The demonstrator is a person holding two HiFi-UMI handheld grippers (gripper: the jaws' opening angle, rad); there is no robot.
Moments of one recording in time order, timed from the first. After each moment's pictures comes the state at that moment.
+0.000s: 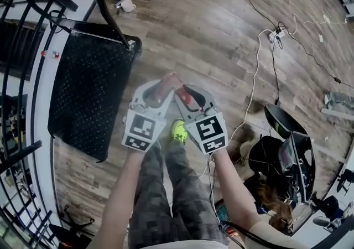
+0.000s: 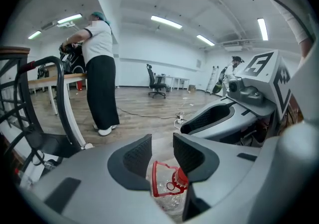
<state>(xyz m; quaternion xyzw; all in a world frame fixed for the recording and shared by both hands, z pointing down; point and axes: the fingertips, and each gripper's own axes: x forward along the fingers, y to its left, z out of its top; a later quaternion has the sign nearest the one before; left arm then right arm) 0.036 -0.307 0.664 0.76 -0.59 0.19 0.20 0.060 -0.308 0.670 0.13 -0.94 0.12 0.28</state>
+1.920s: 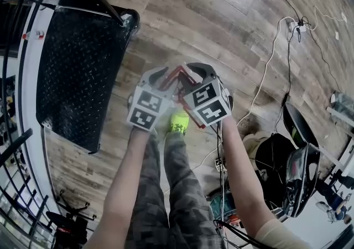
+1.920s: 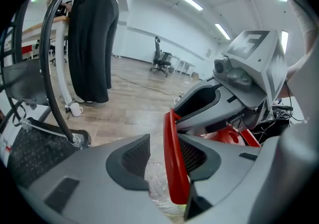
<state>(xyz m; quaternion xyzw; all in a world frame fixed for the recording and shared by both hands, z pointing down) 0.022 -0.332 0.883 0.73 -0.54 0.21 0.36 0.028 -0.355 0.879 0.03 -0.88 0.08 0.46</state>
